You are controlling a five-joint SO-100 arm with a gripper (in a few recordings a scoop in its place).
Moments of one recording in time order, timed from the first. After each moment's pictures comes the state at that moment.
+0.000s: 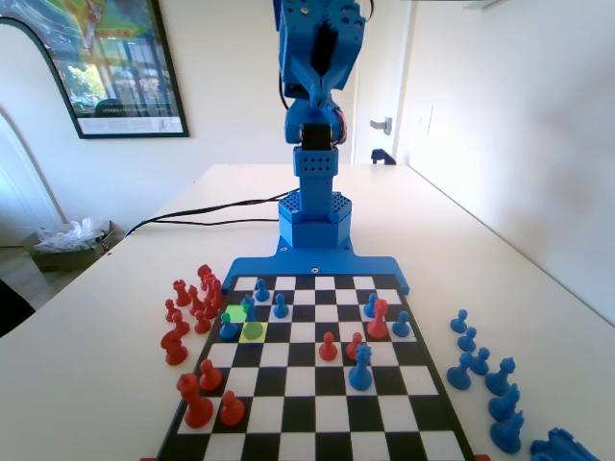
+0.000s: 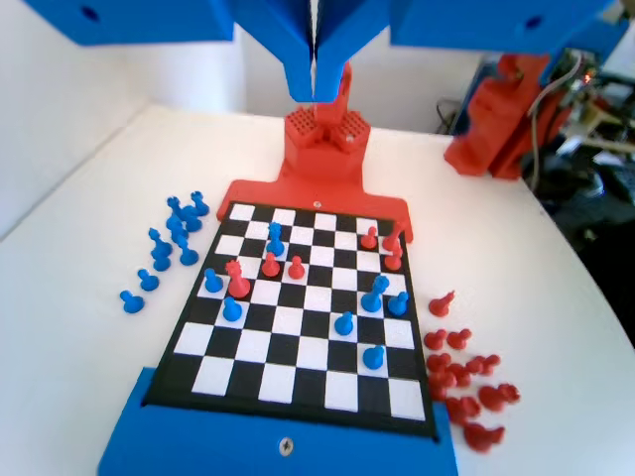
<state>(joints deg) 1.3 143.3 113.5 88.2 -97.6</state>
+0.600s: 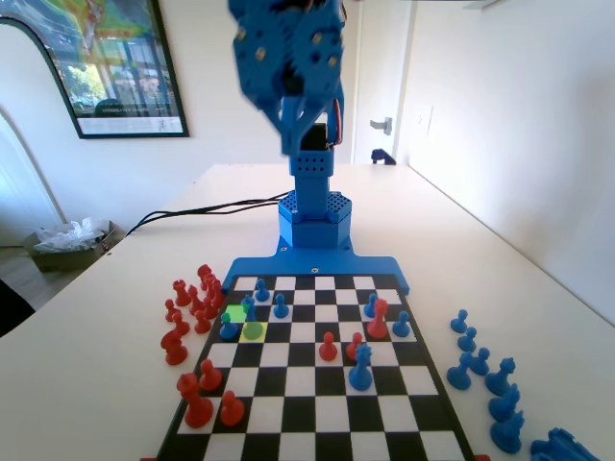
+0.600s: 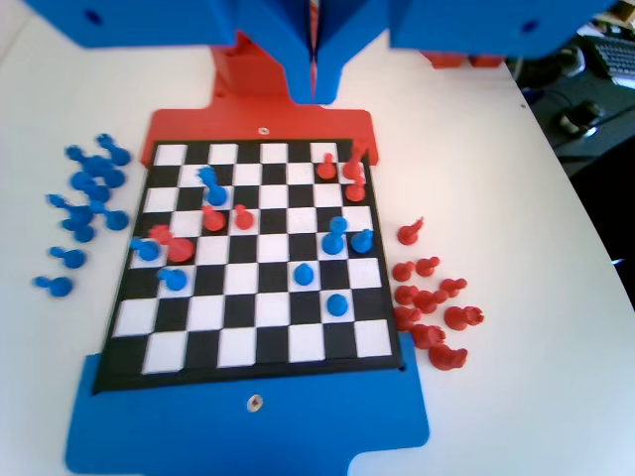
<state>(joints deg) 14.0 117.5 109.2 81.5 -100.5</state>
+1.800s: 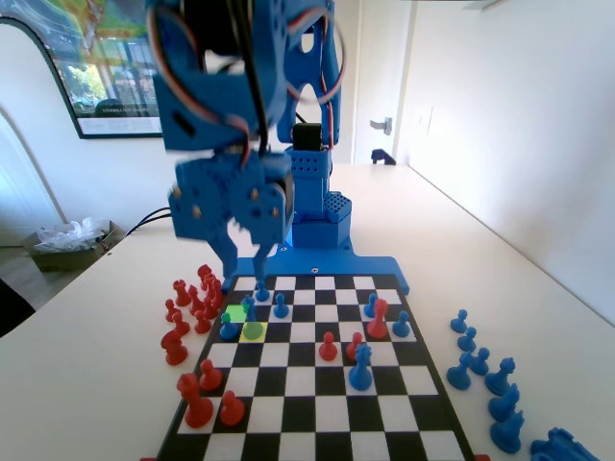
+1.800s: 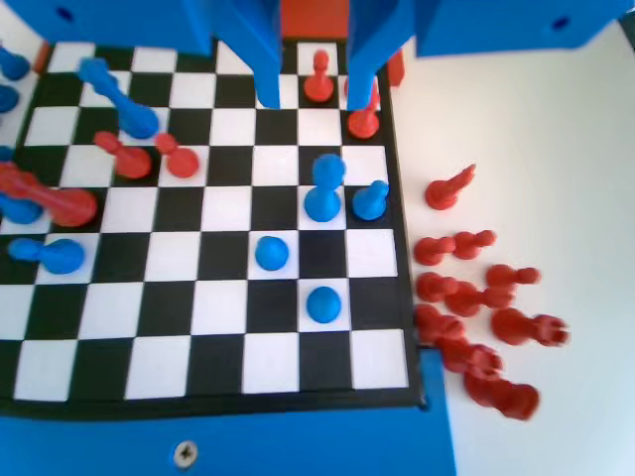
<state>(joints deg) 17.6 92.1 116.5 56.5 -105.6</state>
